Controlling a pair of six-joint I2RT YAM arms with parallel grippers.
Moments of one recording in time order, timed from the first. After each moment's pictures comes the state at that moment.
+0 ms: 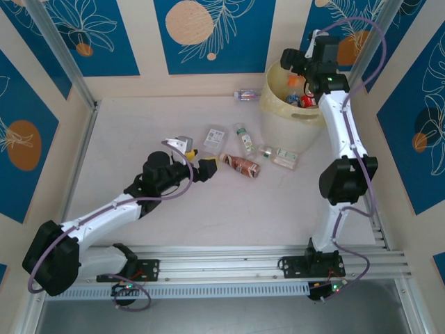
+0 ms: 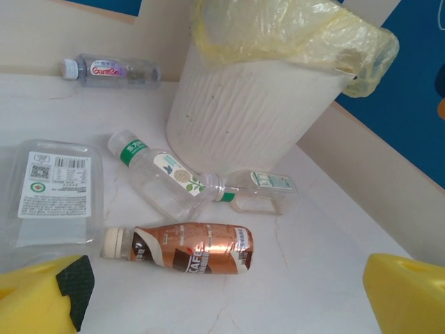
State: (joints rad) left arm -0.64 1.18 0.64 0.34 0.18 -0.41; right arm 0.06 1.97 2.16 -0.56 -0.03 0.26
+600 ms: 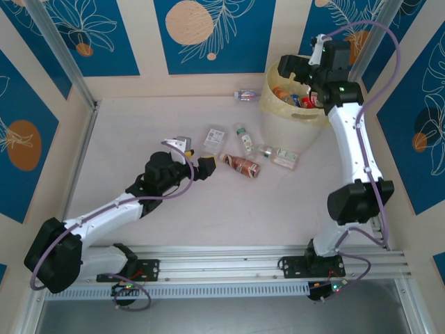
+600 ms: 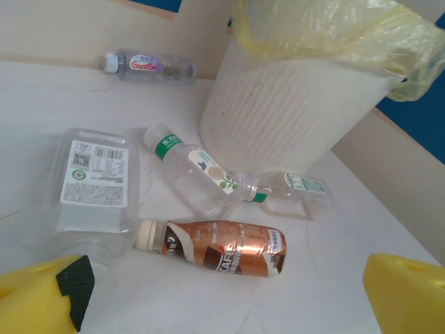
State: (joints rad) left arm -0.64 1.21 0.64 0.33 0.09 -0.43; right arm 0.07 1.67 1.93 -0.62 -0.15 0.28
